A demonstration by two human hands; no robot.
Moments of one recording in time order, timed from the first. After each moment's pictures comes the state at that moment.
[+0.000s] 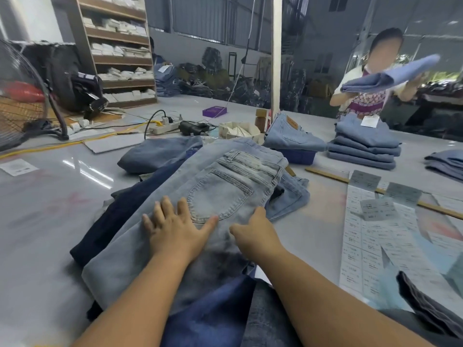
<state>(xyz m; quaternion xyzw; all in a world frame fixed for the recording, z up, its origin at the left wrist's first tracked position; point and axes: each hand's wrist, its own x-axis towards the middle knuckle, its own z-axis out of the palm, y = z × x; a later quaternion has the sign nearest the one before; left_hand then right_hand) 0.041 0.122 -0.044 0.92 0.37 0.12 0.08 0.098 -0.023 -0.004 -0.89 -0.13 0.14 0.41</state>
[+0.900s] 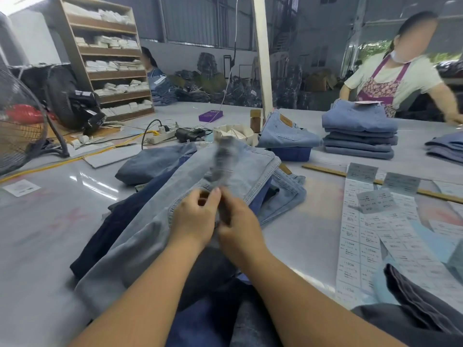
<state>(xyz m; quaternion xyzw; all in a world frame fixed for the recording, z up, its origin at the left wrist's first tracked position) 0.055 0.074 0.013 0.81 0.27 0.31 0.42 0.089 -0.025 0.002 -0.78 -0.33 0.00 0.54</state>
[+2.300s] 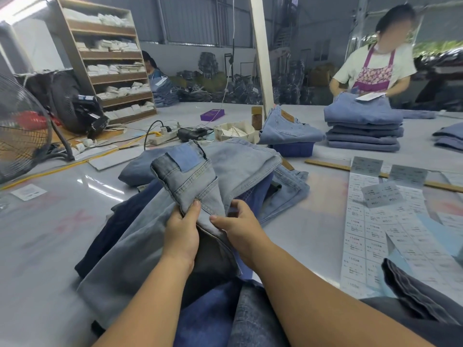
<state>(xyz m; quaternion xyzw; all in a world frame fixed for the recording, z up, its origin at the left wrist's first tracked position) 0.046 0.082 -0.018 0.61 0.28 0.33 0.66 0.108 -0.015 -0.019 -0.63 -0.14 0.26 0.72</state>
